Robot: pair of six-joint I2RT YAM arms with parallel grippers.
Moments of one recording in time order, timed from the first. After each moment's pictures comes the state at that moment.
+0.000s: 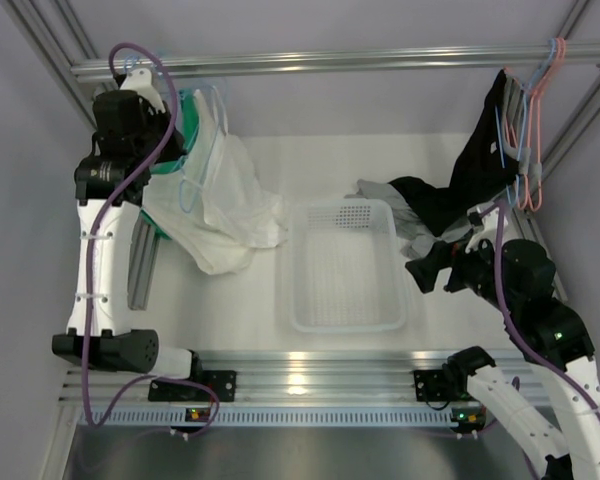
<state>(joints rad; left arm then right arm) -0.05 1.43 1.88 -0.83 0.02 -0.18 0.36 0.55 0.97 -0.80 -0.17 0.24</state>
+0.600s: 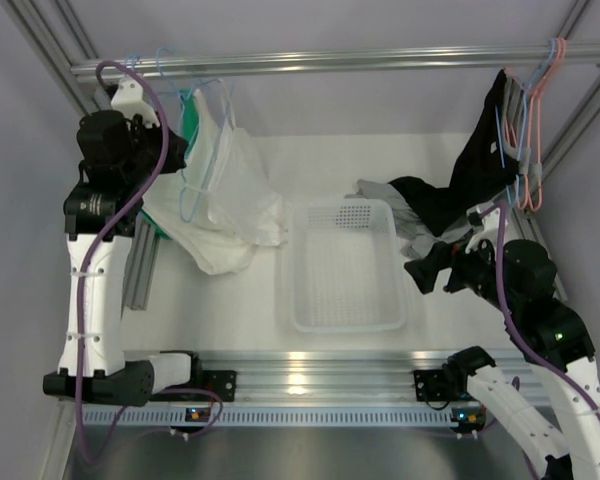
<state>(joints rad) -0.05 1.28 1.78 -0.73 0.12 -0.19 0.36 0.54 0.97 -0.80 -0.19 0.24</state>
